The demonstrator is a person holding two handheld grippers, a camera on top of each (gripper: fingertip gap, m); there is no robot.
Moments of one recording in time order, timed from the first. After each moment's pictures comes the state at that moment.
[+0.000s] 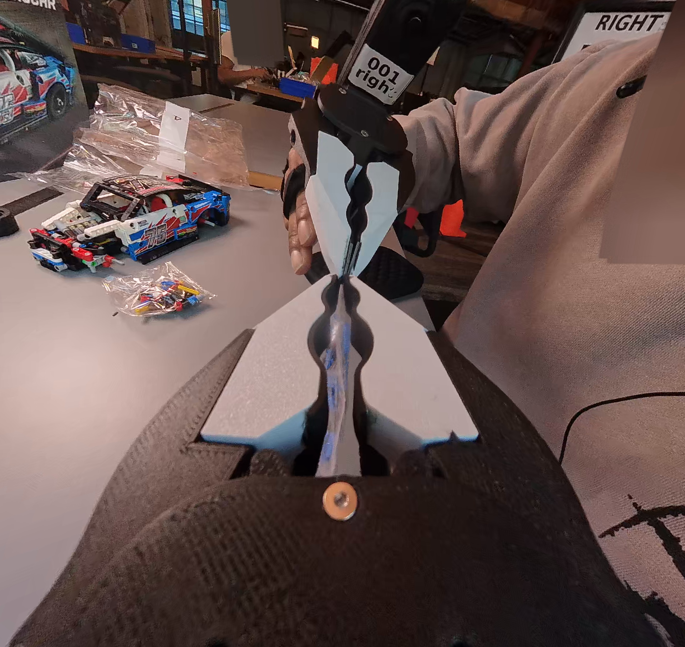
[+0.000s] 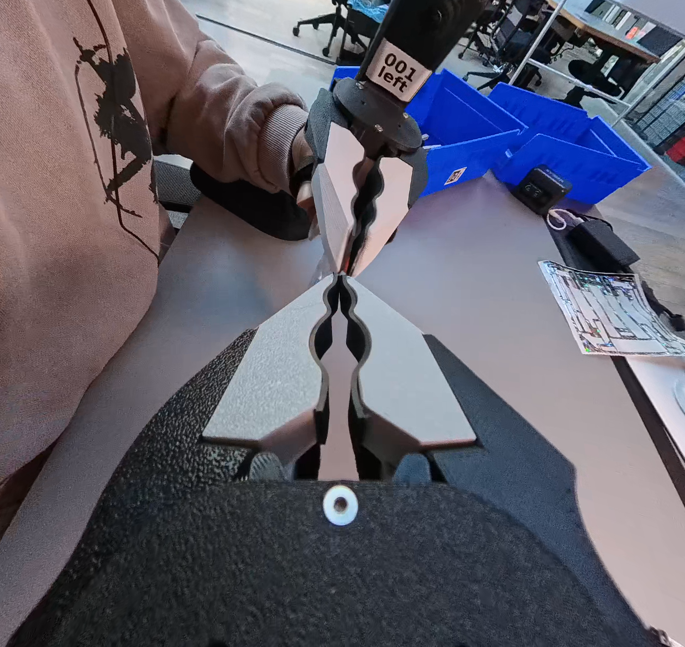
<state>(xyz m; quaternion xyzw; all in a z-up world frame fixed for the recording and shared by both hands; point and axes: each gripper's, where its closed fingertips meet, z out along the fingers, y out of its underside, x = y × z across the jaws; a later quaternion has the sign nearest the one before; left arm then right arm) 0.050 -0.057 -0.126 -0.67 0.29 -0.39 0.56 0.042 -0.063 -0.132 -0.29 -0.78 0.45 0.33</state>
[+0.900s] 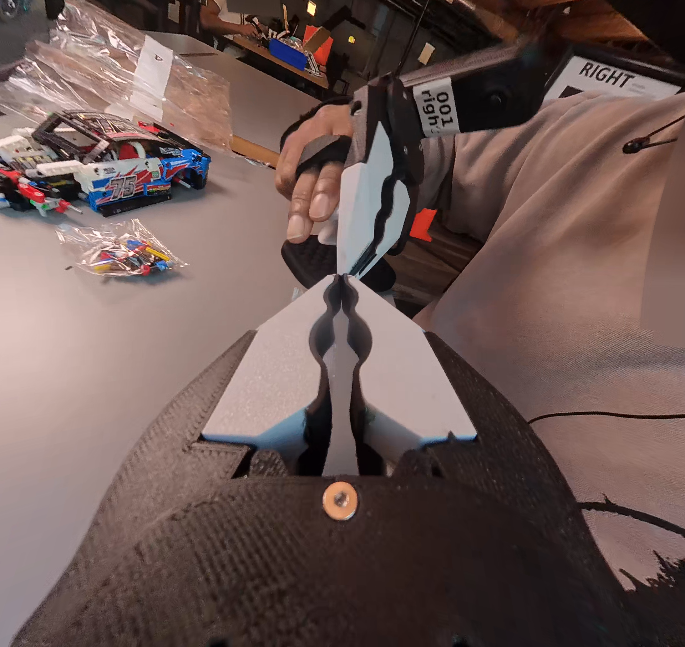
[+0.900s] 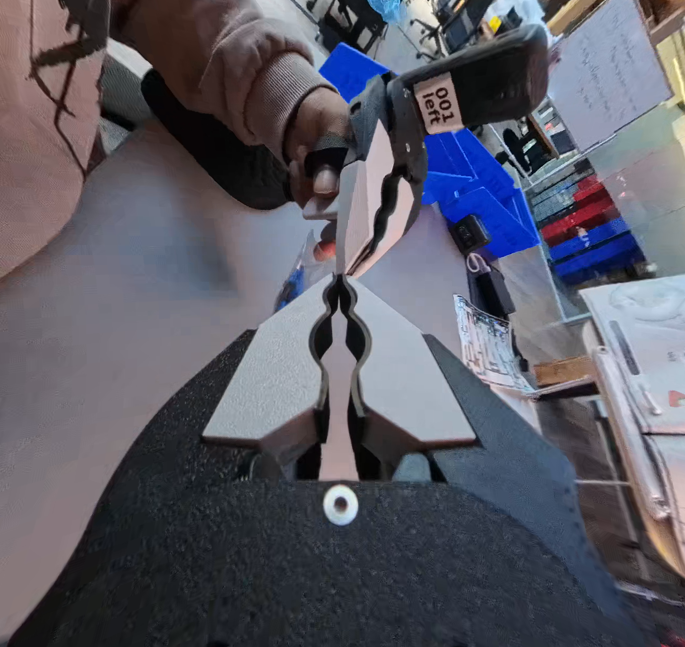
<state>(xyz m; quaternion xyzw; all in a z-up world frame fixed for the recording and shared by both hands) 0.046 -0.058 -0.127 -0.70 0.25 -0.44 0.50 0.037 -0.065 -0.135 -0.17 -0.82 0.33 0.44</state>
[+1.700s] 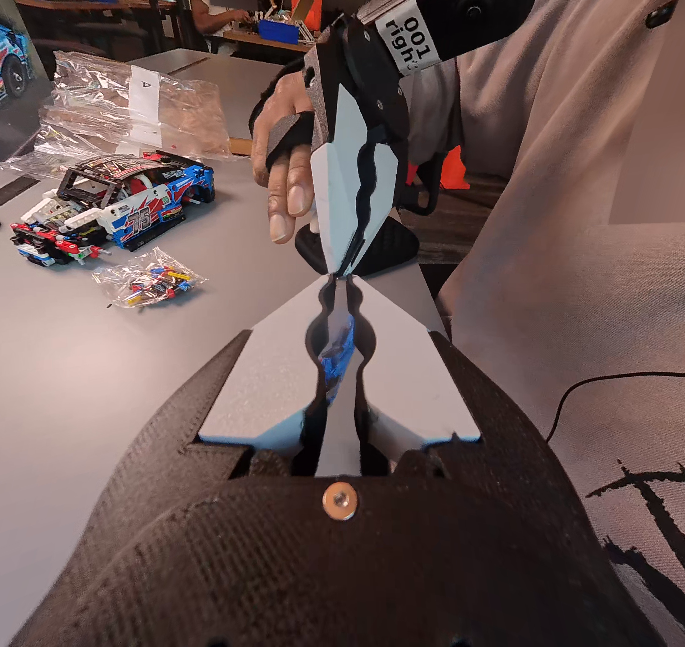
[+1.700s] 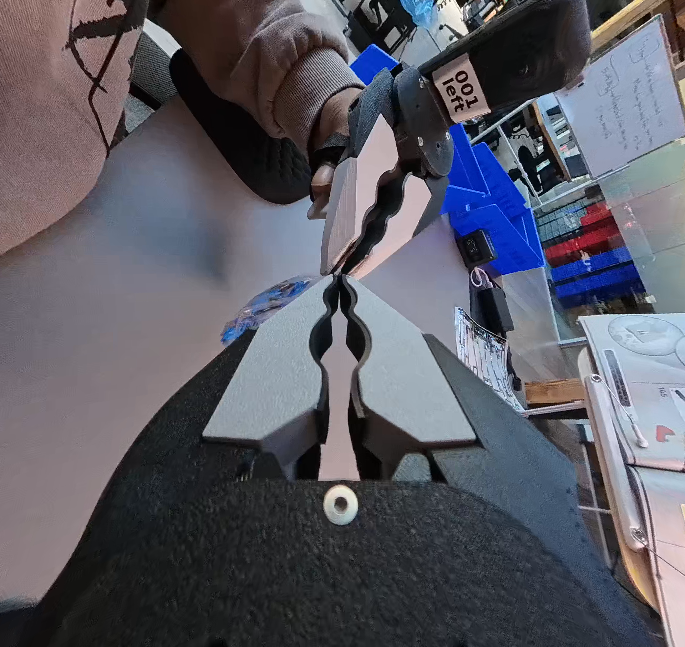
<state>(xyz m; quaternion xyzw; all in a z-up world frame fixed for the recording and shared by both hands) 0.056 -0.068 -0.133 -0.69 0.34 -0.35 0.53 0.042 -0.071 -0.139 -0.12 -0.84 0.31 0.44</state>
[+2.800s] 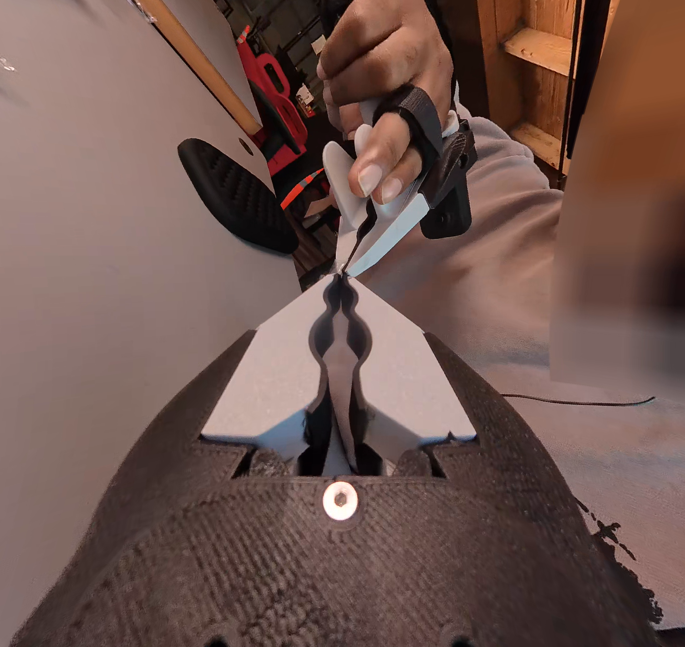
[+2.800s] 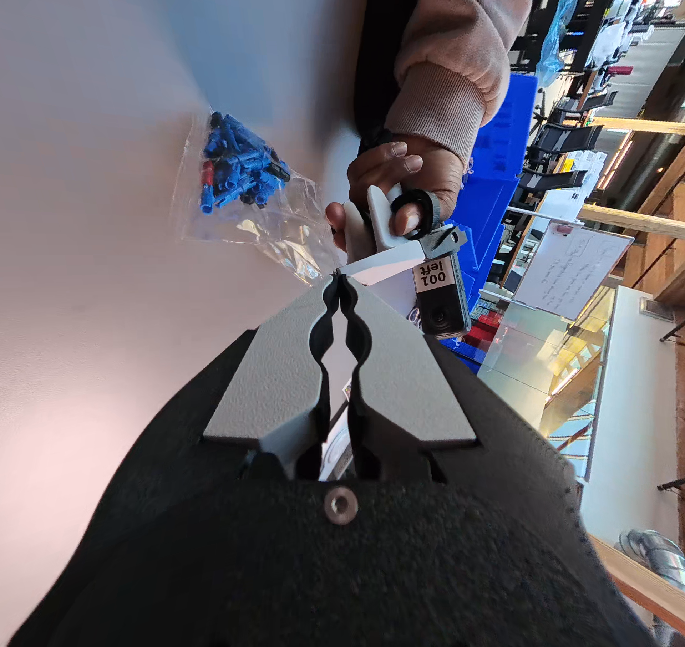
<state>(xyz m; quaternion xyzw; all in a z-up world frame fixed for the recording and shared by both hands) 0.062 -0.068 -0.176 -0.67 0.14 -0.68 0.28 0.053 -0.074 -0.184 0.19 -0.87 0.06 0.45</state>
